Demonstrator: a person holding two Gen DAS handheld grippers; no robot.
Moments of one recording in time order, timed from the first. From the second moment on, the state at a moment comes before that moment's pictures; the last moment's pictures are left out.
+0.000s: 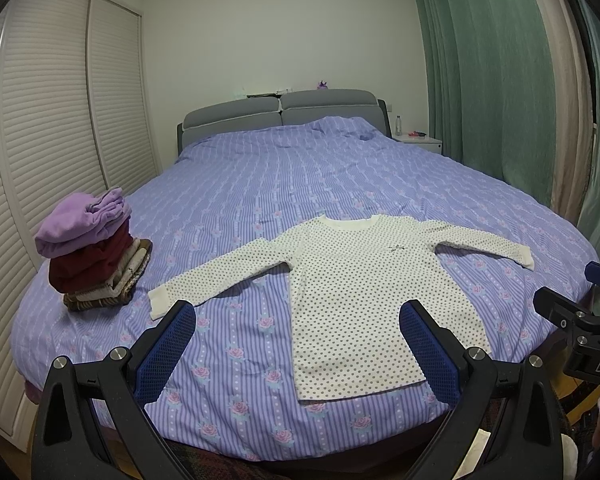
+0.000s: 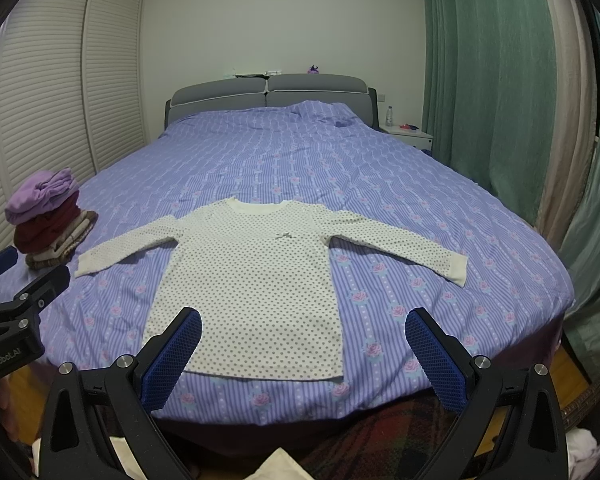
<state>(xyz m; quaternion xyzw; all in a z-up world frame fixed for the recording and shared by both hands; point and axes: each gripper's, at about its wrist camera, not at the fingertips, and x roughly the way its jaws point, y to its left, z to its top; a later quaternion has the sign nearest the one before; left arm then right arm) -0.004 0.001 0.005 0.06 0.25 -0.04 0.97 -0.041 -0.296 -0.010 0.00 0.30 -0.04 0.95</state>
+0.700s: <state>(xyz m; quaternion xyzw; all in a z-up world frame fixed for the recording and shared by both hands) -0.005 0.001 0.006 0.06 0.25 -0.04 0.97 -0.042 -0.297 -0.010 0.00 0.30 -0.04 0.95</state>
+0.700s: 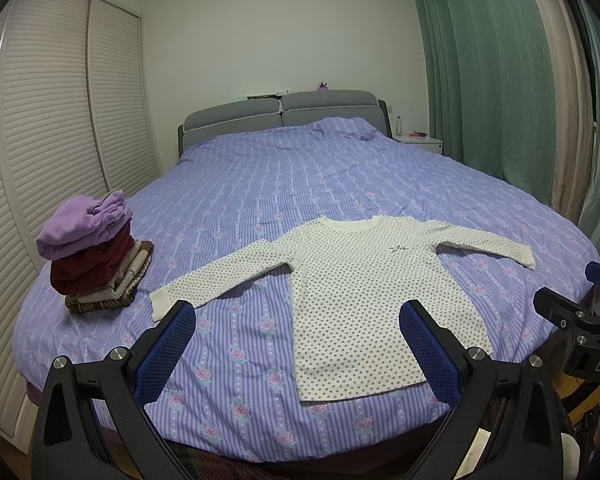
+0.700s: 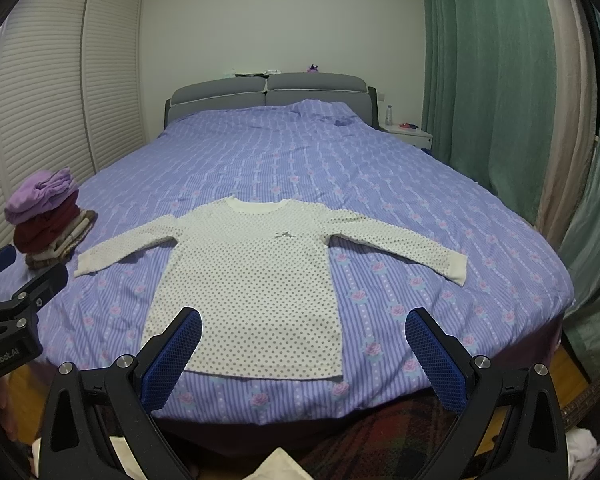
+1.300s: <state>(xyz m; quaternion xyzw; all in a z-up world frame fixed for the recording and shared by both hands) 0.033 0.052 -0.029 0.02 0.27 0.07 0.96 0.028 -0.255 -0.033 -0.04 0.31 -0.02 0.95</state>
